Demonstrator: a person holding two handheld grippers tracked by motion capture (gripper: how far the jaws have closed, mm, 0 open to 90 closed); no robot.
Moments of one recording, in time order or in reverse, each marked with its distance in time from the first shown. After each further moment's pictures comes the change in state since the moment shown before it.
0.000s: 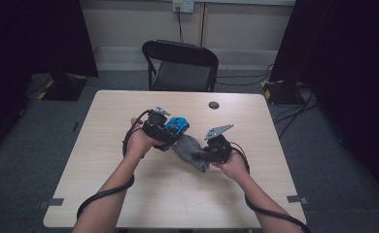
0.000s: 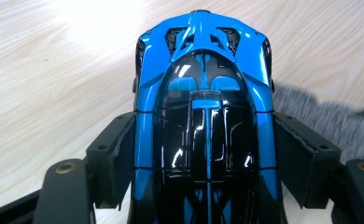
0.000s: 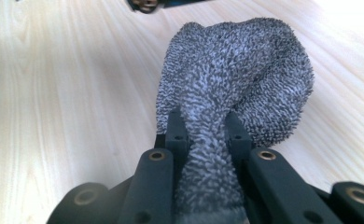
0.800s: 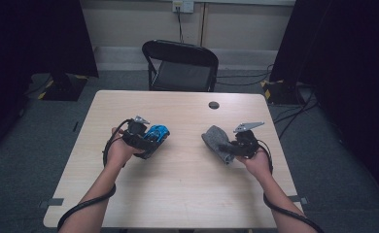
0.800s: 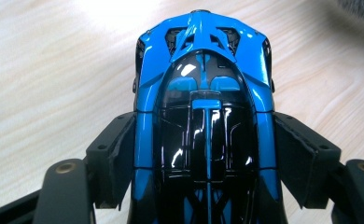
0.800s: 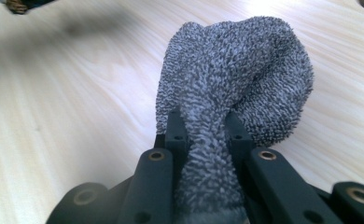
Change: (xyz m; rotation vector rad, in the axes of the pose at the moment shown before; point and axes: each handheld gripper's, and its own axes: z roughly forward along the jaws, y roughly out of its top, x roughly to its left) left arm 0.037 -0.053 -0.017 0.043 0.055 -0.046; right arm -0.047 -0.041 -0.058 -0.035 -0.196 0.165
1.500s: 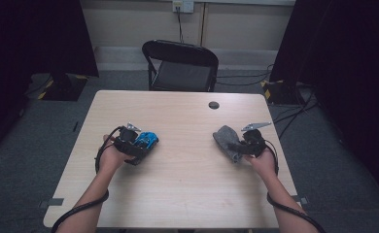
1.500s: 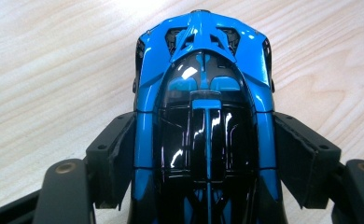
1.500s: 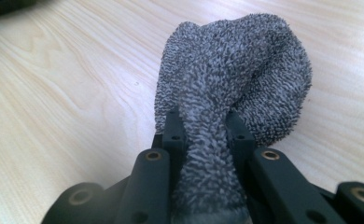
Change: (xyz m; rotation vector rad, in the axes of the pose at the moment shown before) left arm 0.023 -0.034 0.009 0.060 0.068 -0.003; right arm -0.027 -0.017 -0.002 0.041 -0.111 0.087
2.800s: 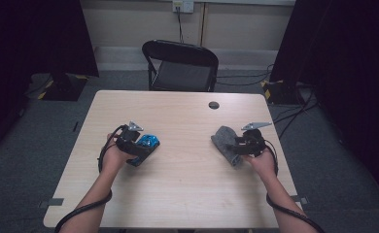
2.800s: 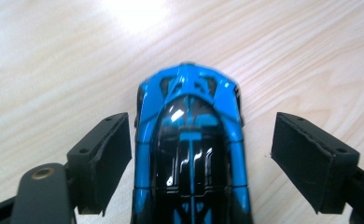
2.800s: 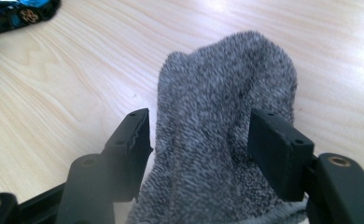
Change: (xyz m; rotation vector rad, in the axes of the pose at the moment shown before) left arm -0.009 0.009 -0.007 -0.083 0.012 0.063; right arm 0.006 0.004 -0.004 -0.041 -0.033 0.008
